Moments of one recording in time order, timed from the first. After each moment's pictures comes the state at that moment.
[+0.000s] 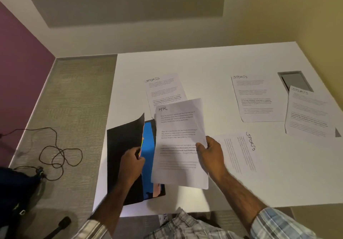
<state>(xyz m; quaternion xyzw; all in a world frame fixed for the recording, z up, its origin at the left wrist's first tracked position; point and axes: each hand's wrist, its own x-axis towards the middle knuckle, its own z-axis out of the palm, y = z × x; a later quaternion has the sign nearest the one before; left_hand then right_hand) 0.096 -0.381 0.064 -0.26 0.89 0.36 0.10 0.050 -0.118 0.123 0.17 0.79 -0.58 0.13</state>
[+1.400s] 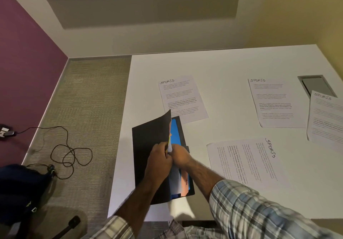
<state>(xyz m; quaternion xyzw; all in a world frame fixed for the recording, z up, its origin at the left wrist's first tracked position) 0.072 -0.362 0.080 -0.18 0.91 0.38 0.08 0.017 -0.260 0.051 -0.04 0.85 -0.37 0.38</state>
